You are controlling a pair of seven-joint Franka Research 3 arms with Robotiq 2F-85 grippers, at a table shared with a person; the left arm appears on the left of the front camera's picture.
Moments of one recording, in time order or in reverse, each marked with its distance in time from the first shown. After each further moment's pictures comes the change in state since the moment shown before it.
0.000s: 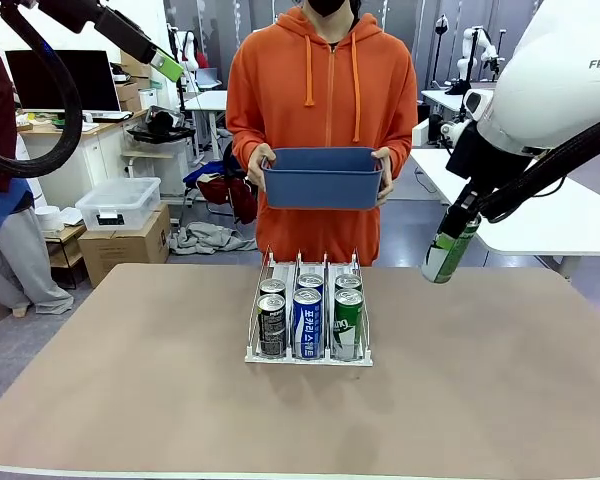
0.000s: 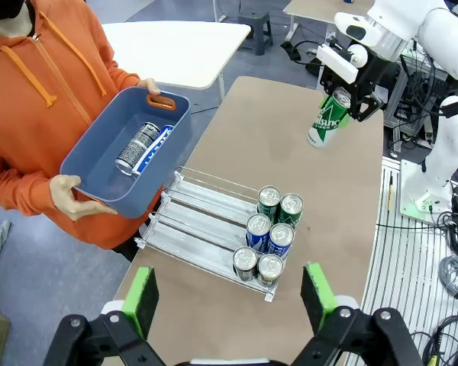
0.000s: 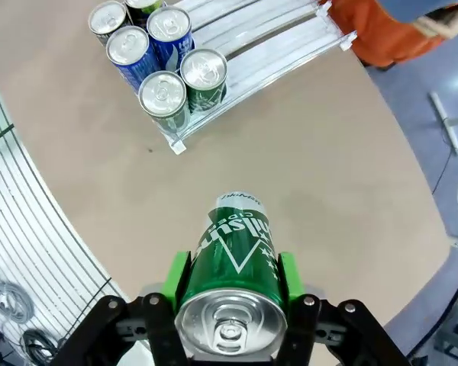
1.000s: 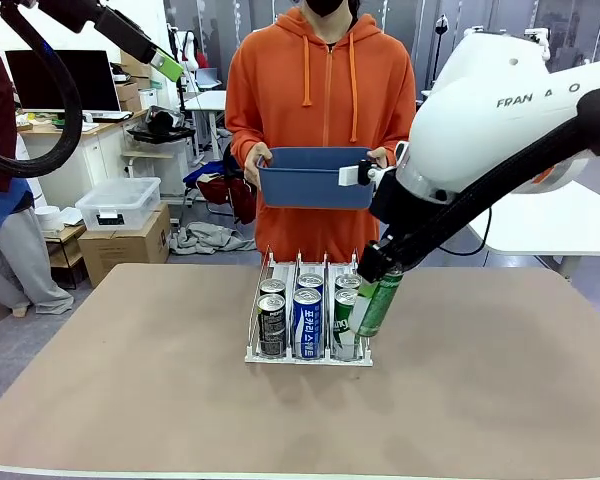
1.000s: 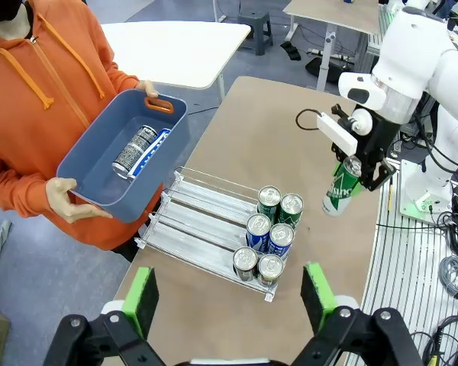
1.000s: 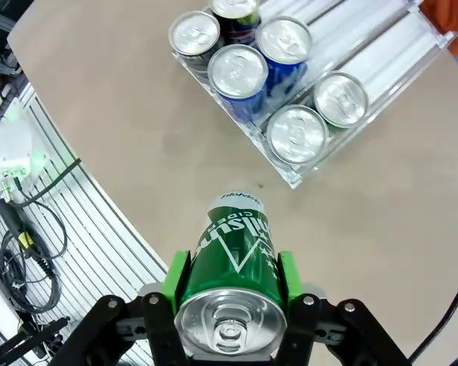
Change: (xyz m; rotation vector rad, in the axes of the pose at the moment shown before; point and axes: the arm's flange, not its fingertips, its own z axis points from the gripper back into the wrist) left arm 0.000 0.000 0.000 0.000 0.000 0.000; right arm 0.046 0.098 -0.058 0.180 0.019 -0.153
